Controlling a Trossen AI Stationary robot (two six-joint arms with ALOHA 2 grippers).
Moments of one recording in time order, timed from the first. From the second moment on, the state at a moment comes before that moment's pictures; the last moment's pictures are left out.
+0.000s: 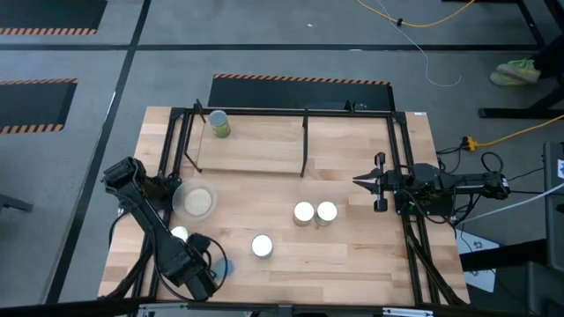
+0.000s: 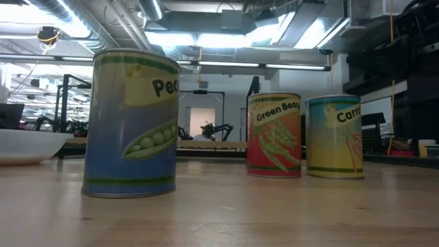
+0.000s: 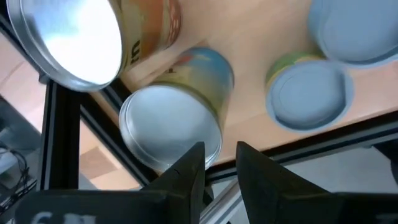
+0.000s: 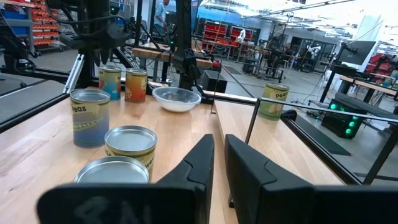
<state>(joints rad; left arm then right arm) -0.88 1.76 1.43 -1.33 0.22 -1.93 0.07 0.03 0.01 0.04 0.11 -0.17</state>
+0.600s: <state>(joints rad) -0.88 1.76 1.40 -1.33 0.18 -1.96 0.07 0.03 0.01 0.04 0.11 -0.17</state>
